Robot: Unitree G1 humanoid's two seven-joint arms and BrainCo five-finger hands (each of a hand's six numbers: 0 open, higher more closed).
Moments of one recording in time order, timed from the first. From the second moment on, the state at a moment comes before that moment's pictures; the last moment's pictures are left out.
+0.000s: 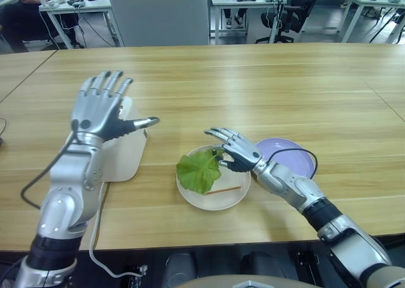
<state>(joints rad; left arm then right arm) -0.09 0.74 0.14 -0.41 0.98 0.23 -0.17 -0.55 -0.33 0.58 0.62 -0.93 -0.53 -0.34</state>
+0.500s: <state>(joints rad) 0.01 0.78 0.21 -0.28 1.01 0.34 -0.27 -0.62 -0.36 0.70 0.85 -1.03 -0.49 -0.48</state>
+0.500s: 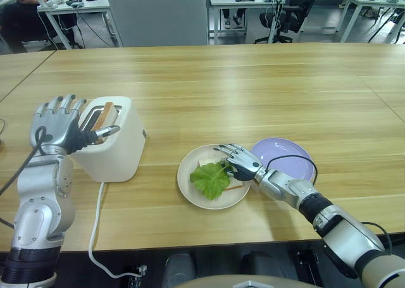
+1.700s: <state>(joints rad) -0.26 0.77 0.10 0.01 0.74 0.20 -0.14 -0.43 -0.61 0.53 0.37 -0.96 -0.34 -0.43</state>
